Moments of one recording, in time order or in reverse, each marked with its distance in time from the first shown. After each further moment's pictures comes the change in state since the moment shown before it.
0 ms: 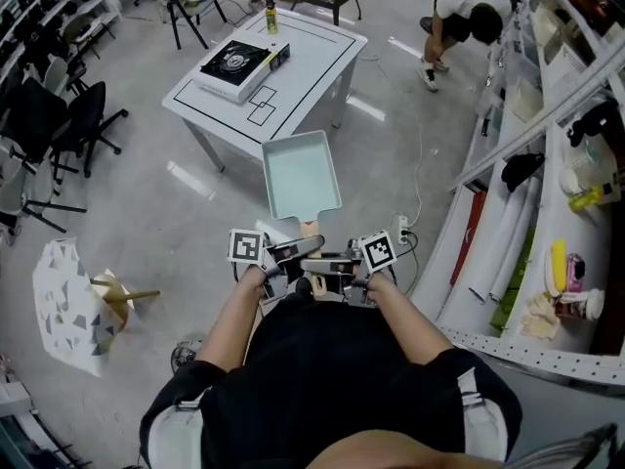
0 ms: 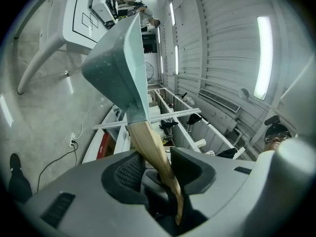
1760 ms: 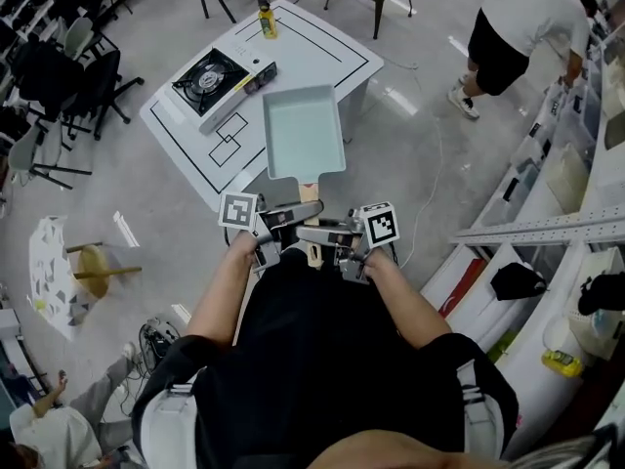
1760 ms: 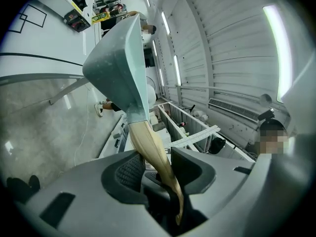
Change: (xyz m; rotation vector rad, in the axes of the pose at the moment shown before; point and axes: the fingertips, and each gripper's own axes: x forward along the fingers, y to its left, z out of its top) left arm 0.251 0.015 0.319 0.127 -0.168 0.089; right arm -0.183 -0.037 0.357 -0.009 0.125 0.171
